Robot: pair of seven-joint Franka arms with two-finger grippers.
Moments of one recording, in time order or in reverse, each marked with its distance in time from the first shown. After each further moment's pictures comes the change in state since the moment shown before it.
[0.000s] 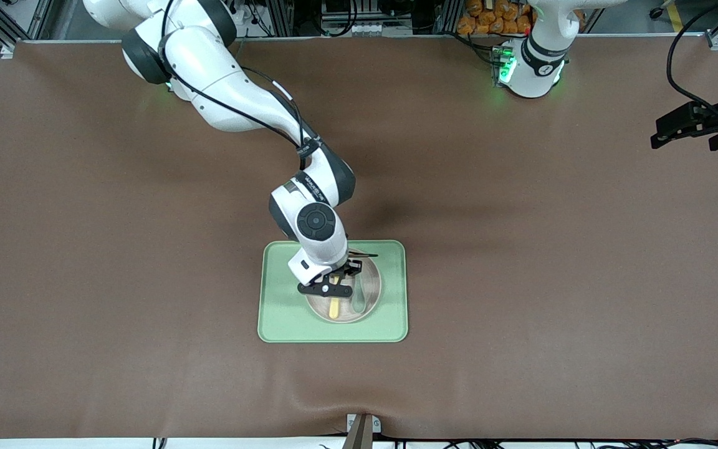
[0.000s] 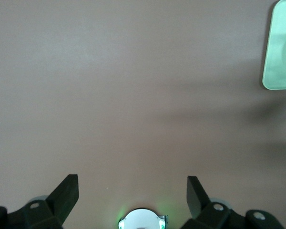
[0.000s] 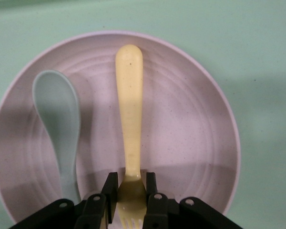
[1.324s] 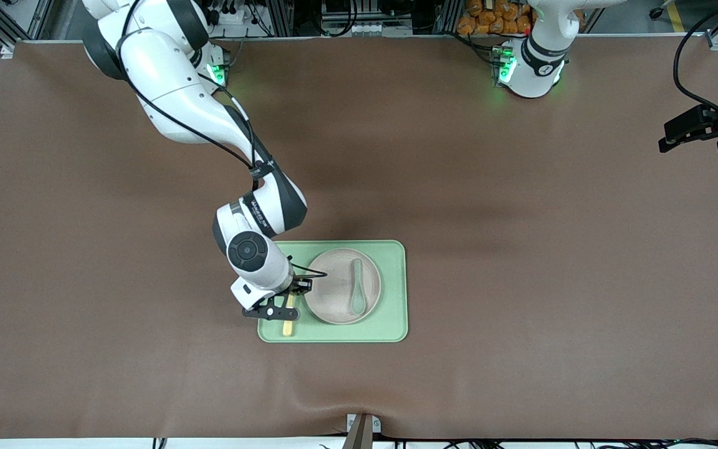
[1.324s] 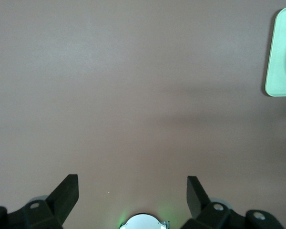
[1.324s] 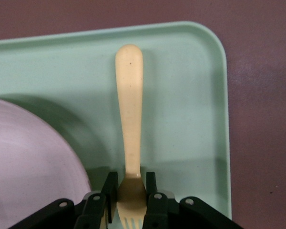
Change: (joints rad) left arm 0.007 0.000 -0.001 0.000 0.006 0.023 0.001; right arm -0.164 -0.091 0.003 -0.186 0.029 0.063 -0.208
